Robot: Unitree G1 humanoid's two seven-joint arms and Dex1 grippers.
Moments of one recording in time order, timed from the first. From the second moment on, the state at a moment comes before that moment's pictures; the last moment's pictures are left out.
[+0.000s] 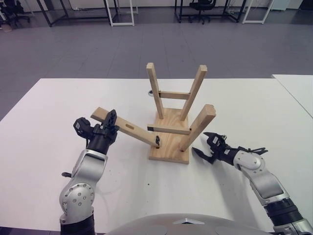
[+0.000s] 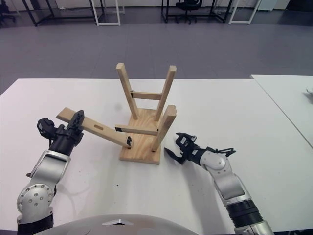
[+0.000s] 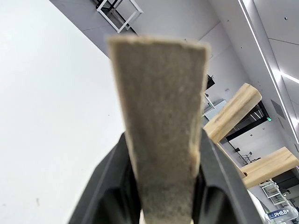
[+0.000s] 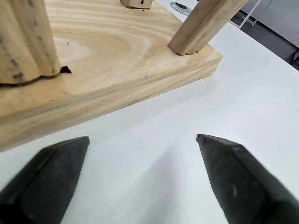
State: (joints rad) left arm 0.15 0.10 0.22 -0.57 -1.13 0.47 0.25; right arm 0.03 -0.53 0.17 -0.09 0.03 0.21 0.60
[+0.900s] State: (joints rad) left arm -0.01 0.28 -0.20 -0.81 -0.50 0.71 0.36; right arm -0.50 -0.55 -0.07 -0.73 0.66 0.78 0.38
